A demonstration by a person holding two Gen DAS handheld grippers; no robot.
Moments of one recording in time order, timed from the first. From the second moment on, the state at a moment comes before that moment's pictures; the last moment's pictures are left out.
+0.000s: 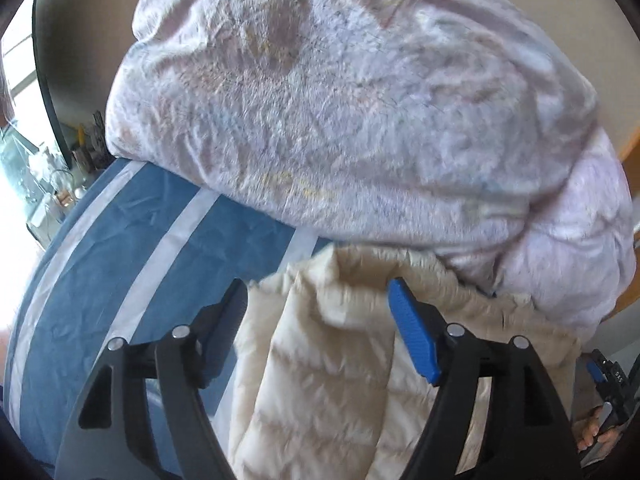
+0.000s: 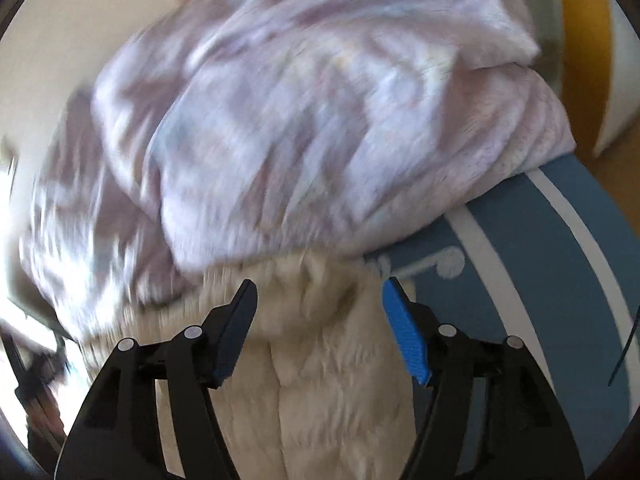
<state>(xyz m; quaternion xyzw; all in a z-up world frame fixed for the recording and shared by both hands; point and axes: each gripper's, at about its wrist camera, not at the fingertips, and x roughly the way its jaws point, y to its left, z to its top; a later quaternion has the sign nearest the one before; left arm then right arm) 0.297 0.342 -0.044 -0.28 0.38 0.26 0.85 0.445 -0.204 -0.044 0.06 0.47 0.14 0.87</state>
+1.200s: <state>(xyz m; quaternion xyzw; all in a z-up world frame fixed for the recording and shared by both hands) 0.389 0.308 -0.146 -0.13 0.42 0.31 0.84 0.477 -0.137 -0.173 -0.09 0.44 0.05 0.89</state>
